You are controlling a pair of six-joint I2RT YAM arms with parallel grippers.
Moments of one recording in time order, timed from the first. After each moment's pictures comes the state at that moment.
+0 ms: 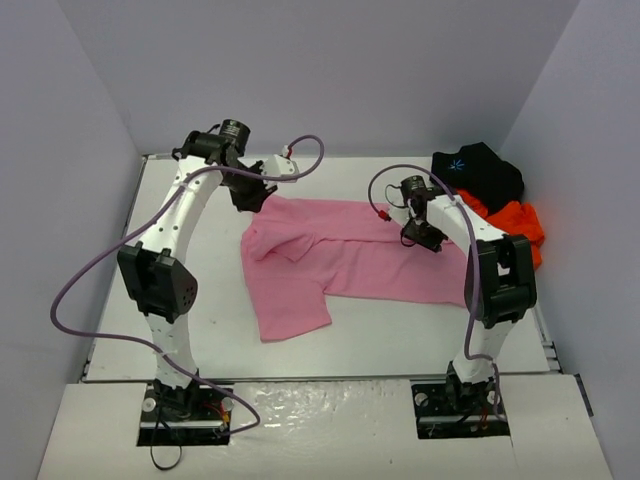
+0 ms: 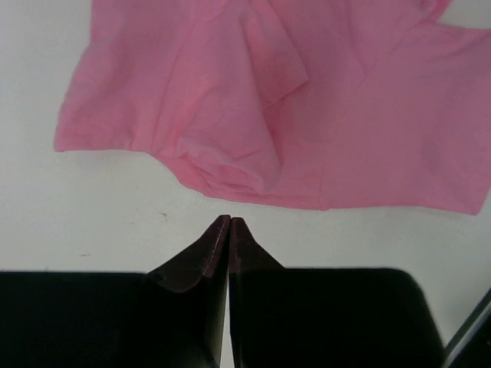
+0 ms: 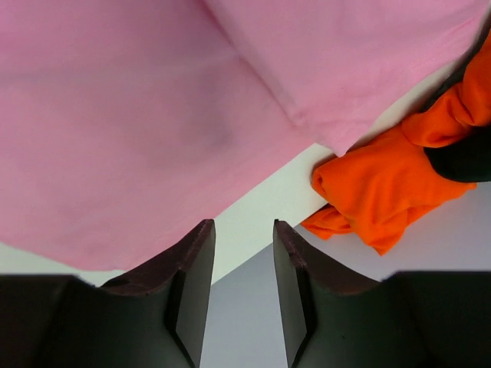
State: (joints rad) left arm -0.30 1.94 2.09 -1.36 0.41 0.92; right arm 0.22 1.81 1.33 -0.85 0.36 -0.78
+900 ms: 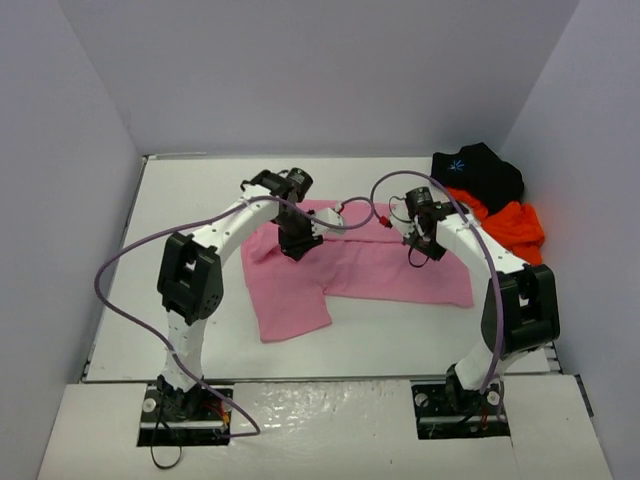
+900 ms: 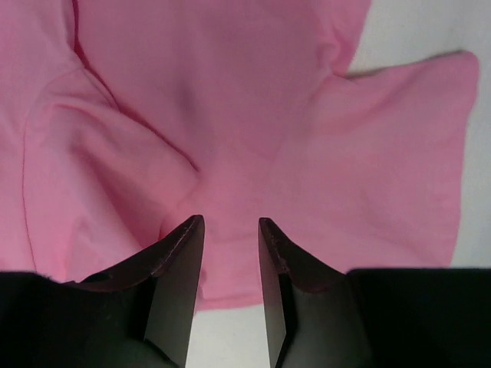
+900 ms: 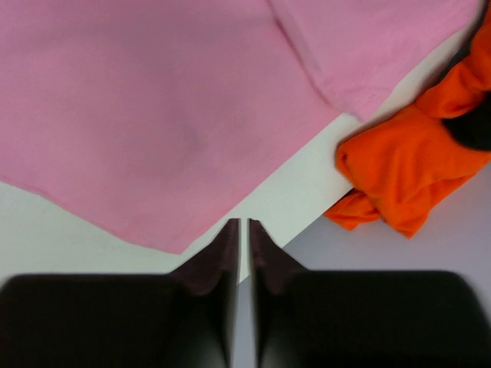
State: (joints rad) left arm -0.55 2.03 1.85 -1.18 0.38 0.89; right arm 0.26 1.60 1.16 -0.81 0.31 -0.71
